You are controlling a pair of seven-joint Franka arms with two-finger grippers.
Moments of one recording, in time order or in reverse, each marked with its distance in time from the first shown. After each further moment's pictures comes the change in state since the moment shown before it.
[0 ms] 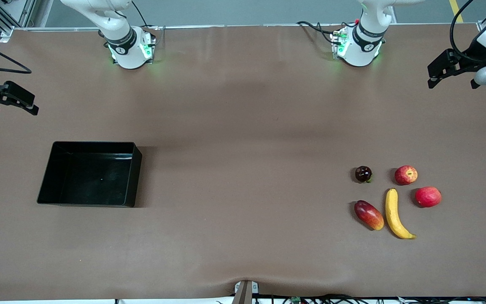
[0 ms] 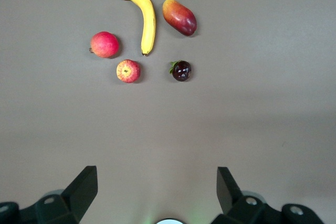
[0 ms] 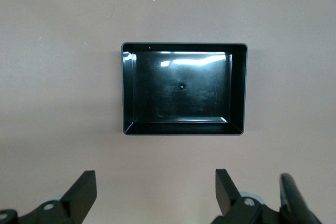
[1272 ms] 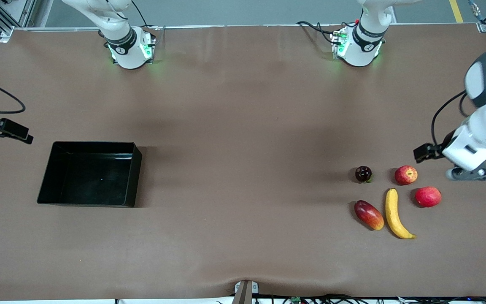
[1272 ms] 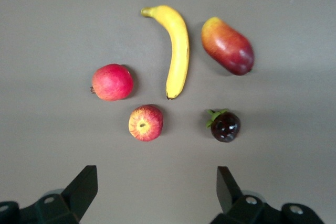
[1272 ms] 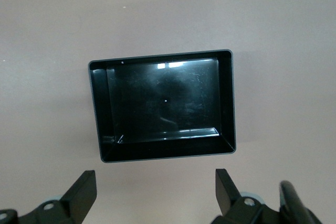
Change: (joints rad) left arm 0.081 0.314 0.015 -0.195 0.111 0.497 0.001; right arm -0.096 0.140 -0.005 -0.003 -0.001 0.112 -0.004
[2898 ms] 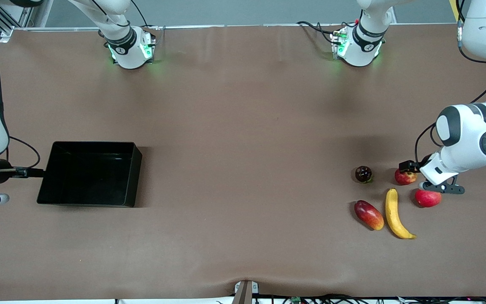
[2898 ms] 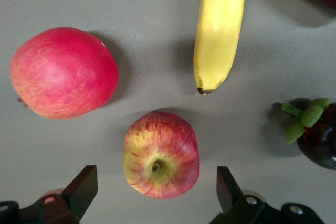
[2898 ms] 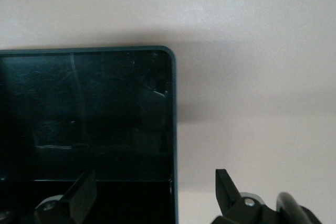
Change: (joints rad) left arm 0.170 0.244 -0.013 -0.201 -0.034 0.380 0.266; right arm -0.187 0.426 -0.006 -0.013 -0.060 0.259 -0.247
